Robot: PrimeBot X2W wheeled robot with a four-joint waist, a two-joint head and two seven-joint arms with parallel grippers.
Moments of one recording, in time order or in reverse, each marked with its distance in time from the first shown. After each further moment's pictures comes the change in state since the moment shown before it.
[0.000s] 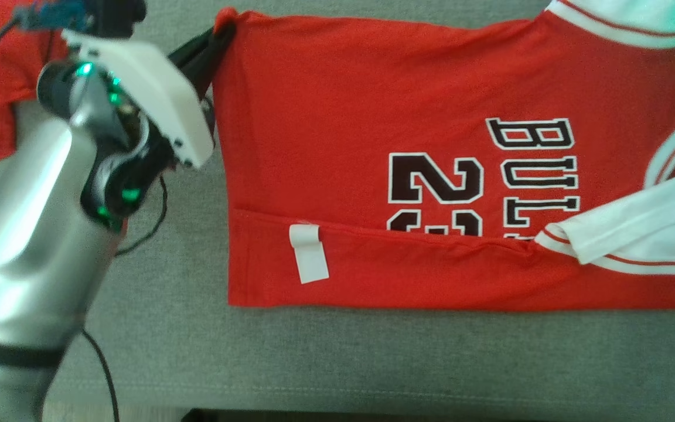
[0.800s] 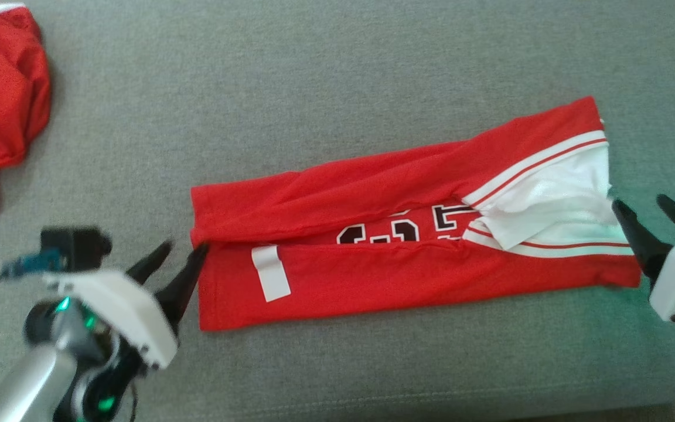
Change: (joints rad) left arm 0.625 0.167 0.084 -0.323 -0.107 0.152 -0.088; right arm 0.809 0.061 -0.109 -0.534 0.099 0.000 0.168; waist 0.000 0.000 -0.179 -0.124
